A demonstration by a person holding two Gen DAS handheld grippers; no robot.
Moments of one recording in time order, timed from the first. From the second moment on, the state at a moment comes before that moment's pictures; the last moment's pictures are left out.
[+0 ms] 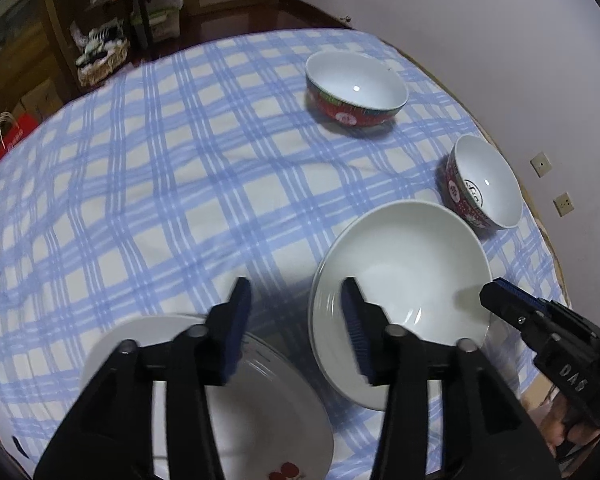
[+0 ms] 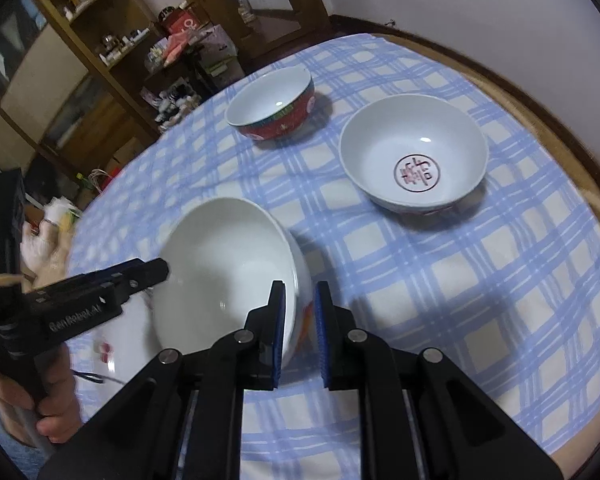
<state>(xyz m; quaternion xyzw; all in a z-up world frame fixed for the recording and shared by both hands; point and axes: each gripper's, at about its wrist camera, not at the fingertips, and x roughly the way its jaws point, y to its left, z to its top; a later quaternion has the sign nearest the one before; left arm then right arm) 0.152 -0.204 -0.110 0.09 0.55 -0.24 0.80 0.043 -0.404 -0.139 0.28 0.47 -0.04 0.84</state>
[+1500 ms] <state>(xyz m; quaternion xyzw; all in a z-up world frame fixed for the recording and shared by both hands) 0.198 -0.346 -0.070 0.13 0.49 -0.32 0.80 0.043 -0.518 -0.099 0.25 0.34 -0.20 0.88</state>
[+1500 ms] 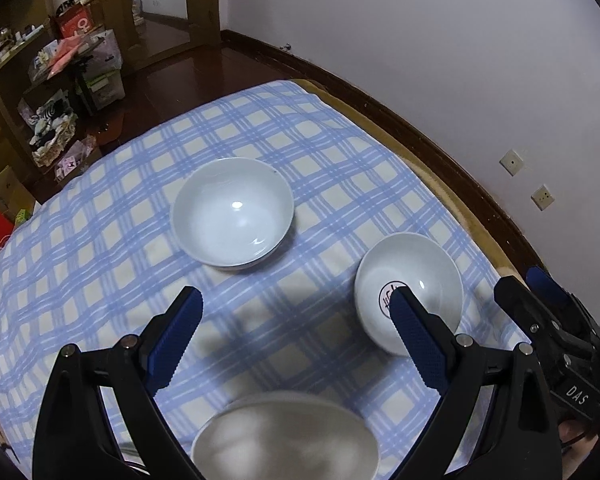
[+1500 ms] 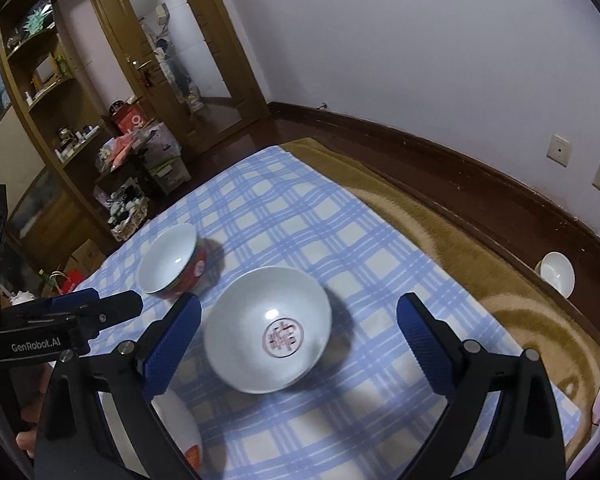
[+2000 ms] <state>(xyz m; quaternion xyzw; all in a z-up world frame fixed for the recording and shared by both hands) 0.209 -0.388 -0.123 0.18 0.53 -0.31 0.77 0.055 -0.536 -0.142 0.27 0.40 -0.20 0.85</state>
